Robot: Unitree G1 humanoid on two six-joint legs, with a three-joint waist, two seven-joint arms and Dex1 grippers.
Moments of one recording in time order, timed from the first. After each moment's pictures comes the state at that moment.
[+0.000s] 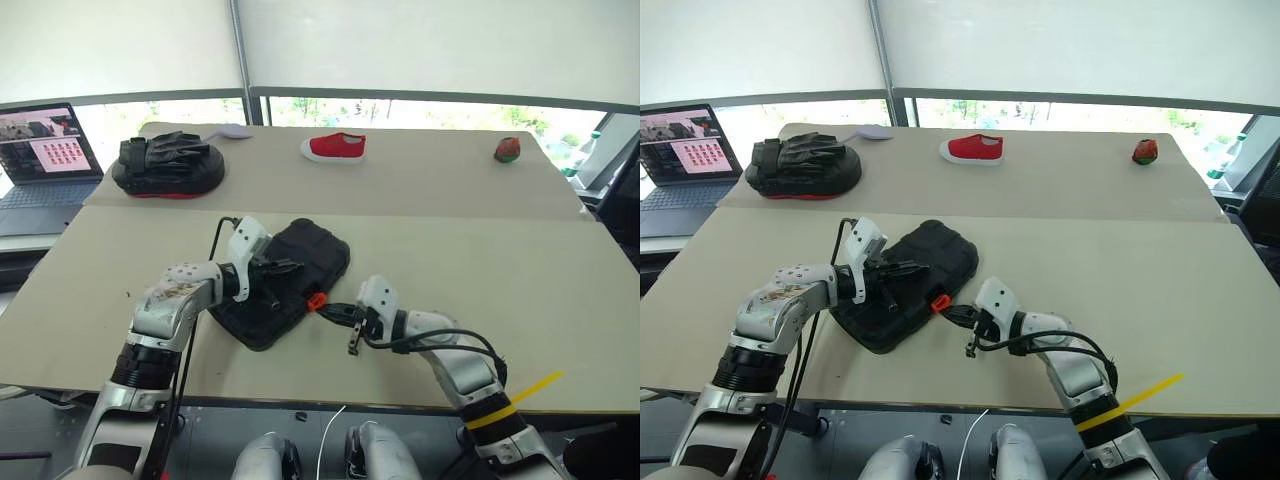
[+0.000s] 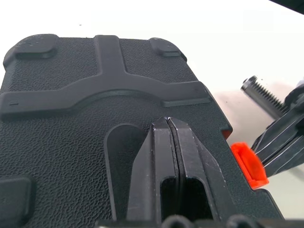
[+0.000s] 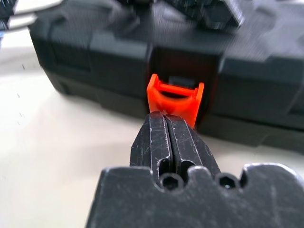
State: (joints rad) left arm -0.49 0.49 -0.09 0.01 -0.36 0.69 -0.85; right arm -0.30 -0.30 0.27 0.00 0.18 0.16 0.84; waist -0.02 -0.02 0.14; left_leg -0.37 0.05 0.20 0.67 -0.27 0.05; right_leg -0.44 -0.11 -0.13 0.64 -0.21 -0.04
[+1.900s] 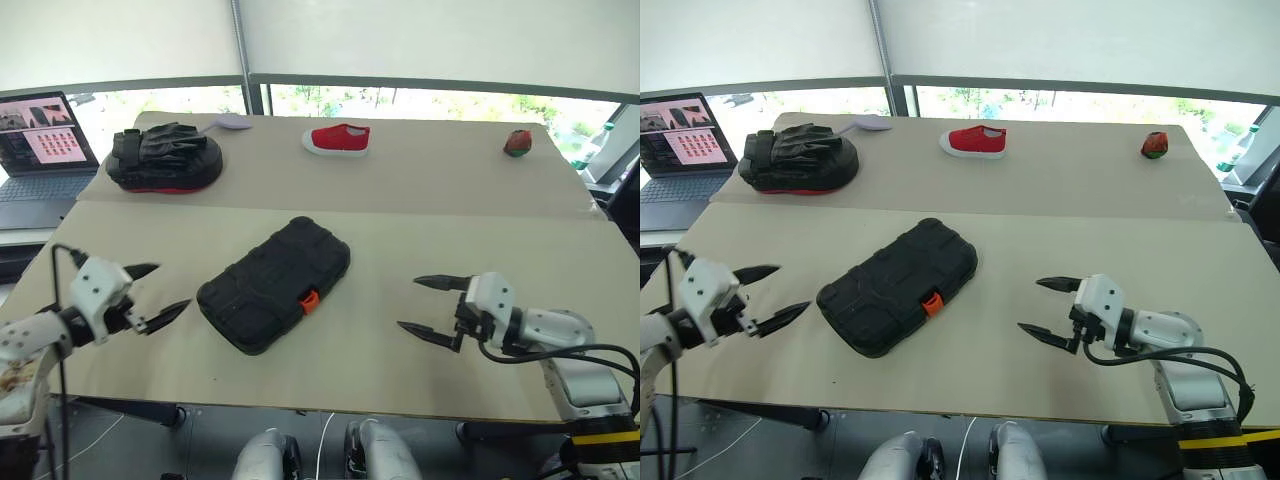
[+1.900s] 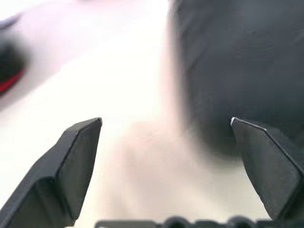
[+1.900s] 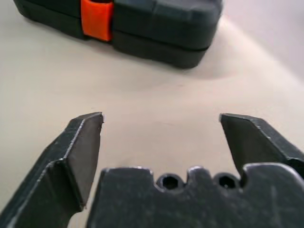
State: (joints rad) left arm 0.09 0.83 0.38 0.08 -0.27 0.07 -0.95; right arm -0.11 -0.68 -0.08 0.01 0.30 -0.14 1.09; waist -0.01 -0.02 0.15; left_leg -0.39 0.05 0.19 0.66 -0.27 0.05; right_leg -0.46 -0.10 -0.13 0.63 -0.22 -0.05
